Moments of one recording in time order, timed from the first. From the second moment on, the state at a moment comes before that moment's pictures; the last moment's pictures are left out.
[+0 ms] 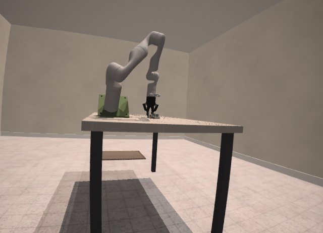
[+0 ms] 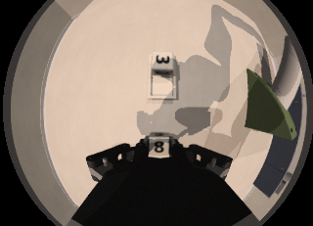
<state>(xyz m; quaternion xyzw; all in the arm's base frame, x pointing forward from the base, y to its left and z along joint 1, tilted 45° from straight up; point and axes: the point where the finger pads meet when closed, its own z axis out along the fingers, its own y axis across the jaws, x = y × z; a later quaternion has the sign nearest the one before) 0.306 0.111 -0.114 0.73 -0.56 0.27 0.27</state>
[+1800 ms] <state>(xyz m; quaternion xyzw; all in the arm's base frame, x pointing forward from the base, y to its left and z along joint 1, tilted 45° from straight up) 0.305 0.137 0.002 0.73 -0.56 0.27 0.28</state>
